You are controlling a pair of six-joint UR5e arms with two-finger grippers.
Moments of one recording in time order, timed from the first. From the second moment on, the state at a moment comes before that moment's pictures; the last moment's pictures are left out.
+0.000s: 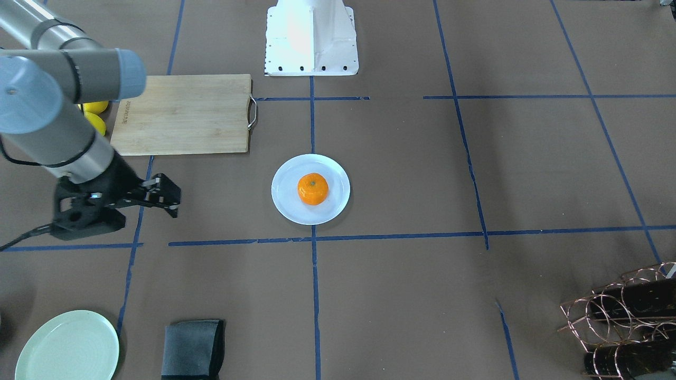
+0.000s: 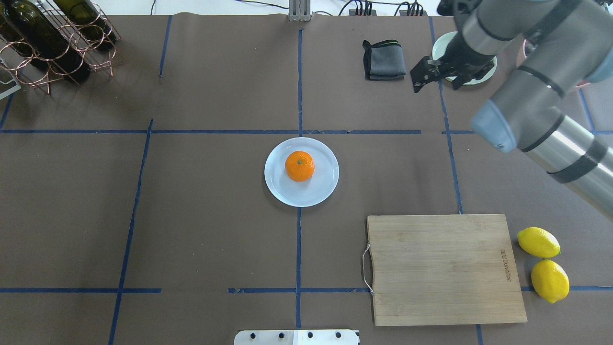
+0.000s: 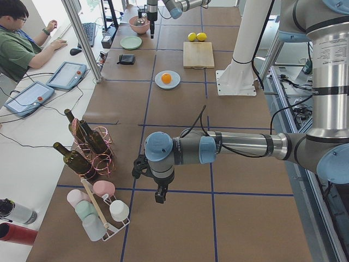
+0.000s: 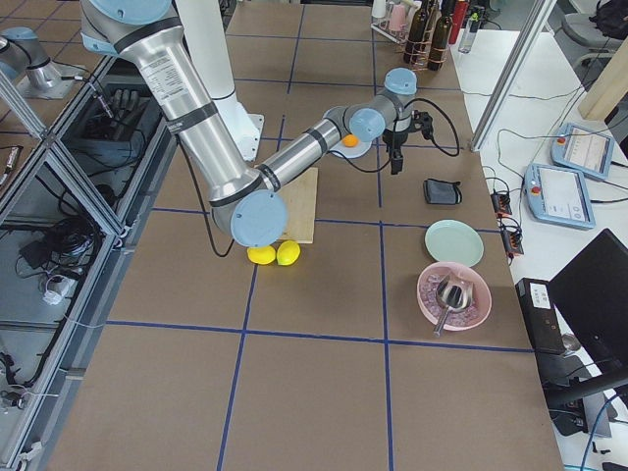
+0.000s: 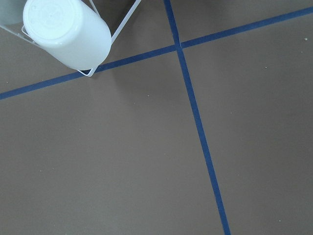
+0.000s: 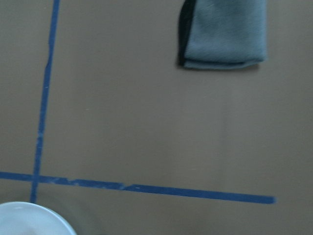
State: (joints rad) left arm -1.64 -1.45 -1.74 -1.44 -2.33 0.28; right arm 1.04 -1.10 1.68 -1.50 2.22 0.63
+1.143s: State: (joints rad) left arm -1.63 -1.46 -1.76 -1.45 -2.33 0.26; right arm 1.51 -1.65 1.68 -1.52 2.30 -0.08
